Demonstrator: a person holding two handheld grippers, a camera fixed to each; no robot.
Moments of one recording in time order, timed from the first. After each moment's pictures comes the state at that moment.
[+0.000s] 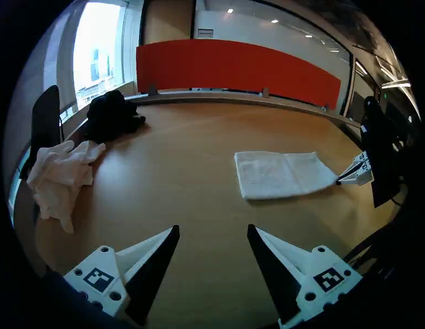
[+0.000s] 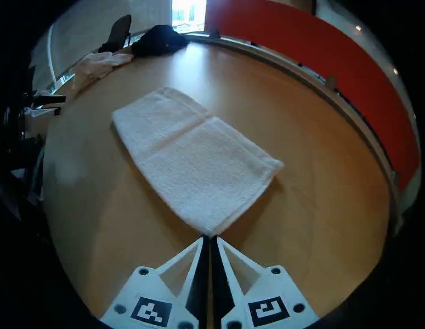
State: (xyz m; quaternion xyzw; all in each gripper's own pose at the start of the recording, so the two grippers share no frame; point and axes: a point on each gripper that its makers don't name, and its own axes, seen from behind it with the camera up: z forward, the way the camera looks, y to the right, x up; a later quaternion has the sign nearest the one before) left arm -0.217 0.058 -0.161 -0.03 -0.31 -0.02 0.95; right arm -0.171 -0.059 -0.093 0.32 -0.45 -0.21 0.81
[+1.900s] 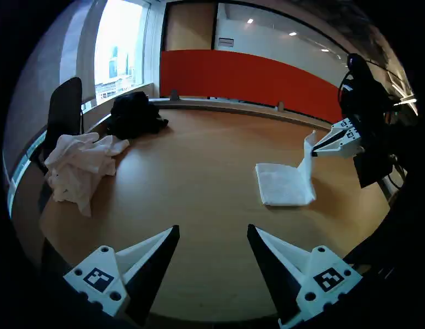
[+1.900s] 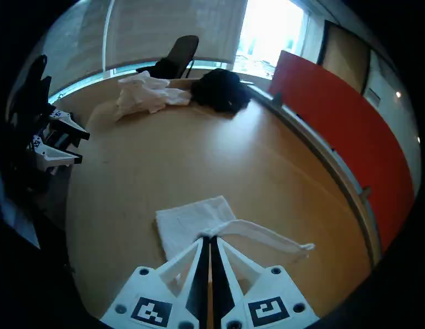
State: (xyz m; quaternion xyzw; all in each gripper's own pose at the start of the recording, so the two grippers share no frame) left arm -0.199 0.040 -0.198 0.02 -0.28 -0.05 0.96; right arm -0.080 -0.244 -0.040 0.48 -0.31 -0.28 0.77
